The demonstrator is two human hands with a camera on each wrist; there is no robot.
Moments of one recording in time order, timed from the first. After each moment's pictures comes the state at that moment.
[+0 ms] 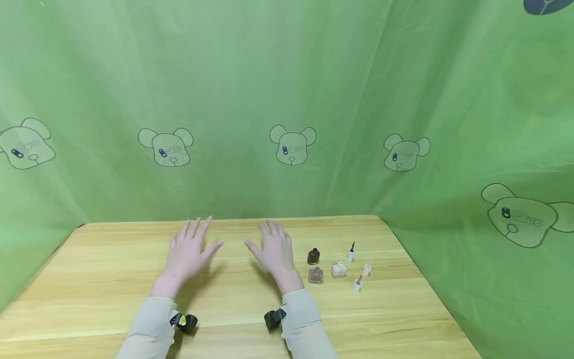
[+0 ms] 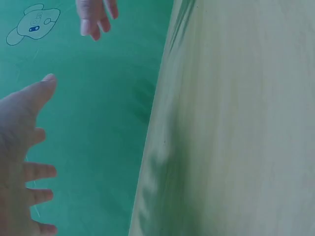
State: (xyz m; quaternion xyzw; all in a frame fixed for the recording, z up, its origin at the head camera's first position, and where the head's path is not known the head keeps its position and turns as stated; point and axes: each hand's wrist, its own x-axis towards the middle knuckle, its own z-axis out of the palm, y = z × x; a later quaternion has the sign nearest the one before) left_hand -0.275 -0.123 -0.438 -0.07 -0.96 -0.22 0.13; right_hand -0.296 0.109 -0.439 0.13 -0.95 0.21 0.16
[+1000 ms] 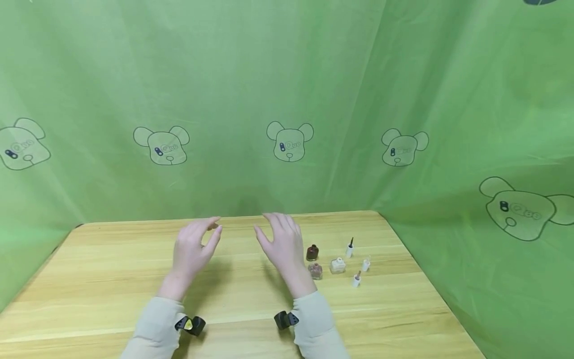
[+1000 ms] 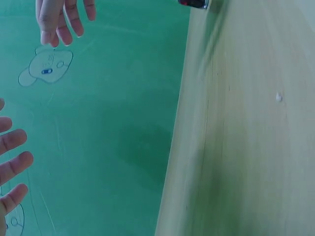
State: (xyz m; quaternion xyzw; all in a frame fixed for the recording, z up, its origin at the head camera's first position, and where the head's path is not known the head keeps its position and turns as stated) left_hand -0.266 -0.091 -0.415 -0.22 -0.80 -0.27 0.49; right_hand -0.270 0.129 -0.399 0.21 -0.86 0.25 0.40
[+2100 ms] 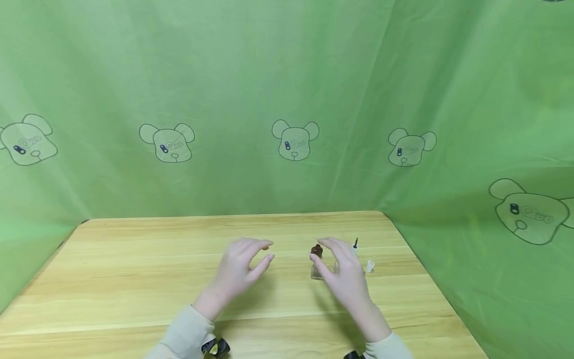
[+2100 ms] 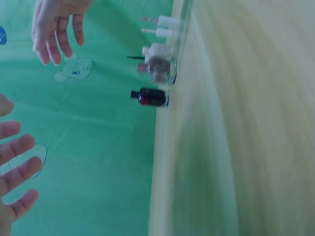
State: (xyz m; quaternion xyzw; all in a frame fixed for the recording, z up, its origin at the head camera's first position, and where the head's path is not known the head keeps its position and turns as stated) left_hand -0.231 -0.015 -0.422 -0.32 -0.81 -0.27 0.41; right_hand -0.204 0.233 -0.406 0.21 -0.85 0.32 0.37
